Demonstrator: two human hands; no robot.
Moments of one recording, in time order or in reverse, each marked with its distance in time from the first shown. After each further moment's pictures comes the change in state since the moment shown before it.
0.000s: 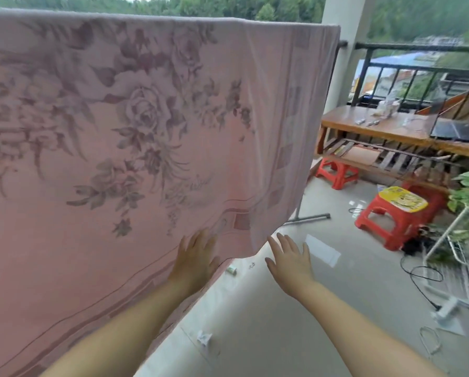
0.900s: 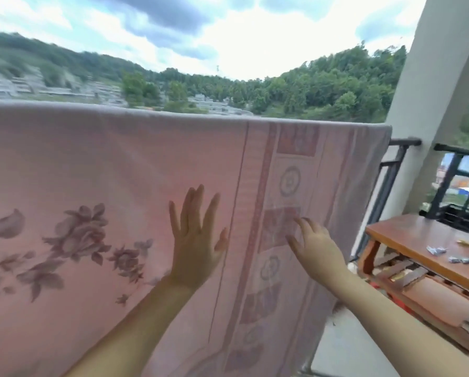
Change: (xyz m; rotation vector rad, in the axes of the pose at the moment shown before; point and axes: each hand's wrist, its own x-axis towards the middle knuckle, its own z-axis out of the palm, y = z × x) left_hand 0.517 0.113 -0.073 0.098 1.080 -0.172; right_hand 0.502 0.270 -0.218 0.216 0.331 -0.312
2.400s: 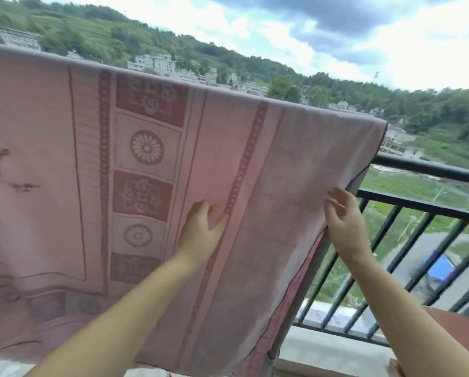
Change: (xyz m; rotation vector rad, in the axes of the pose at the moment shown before) left_hand 0.069 0.290 0.276 -0.079 -0.076 -0.925; right_hand 0.259 0.362 -0.034 0.955 -0.071 -0.319
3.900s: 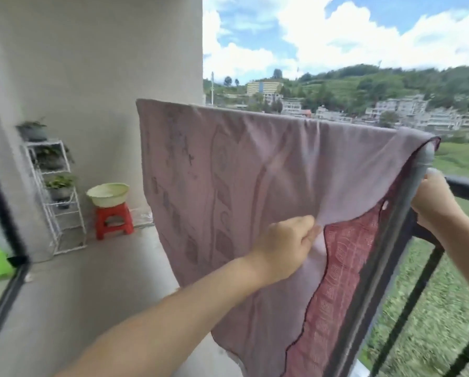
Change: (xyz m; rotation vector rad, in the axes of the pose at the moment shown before) left_hand -0.048 0.184 0.185 0.641 0.274 0.074; right_hand 0.226 0.078 -0.020 0.546 -0.639 -0.163
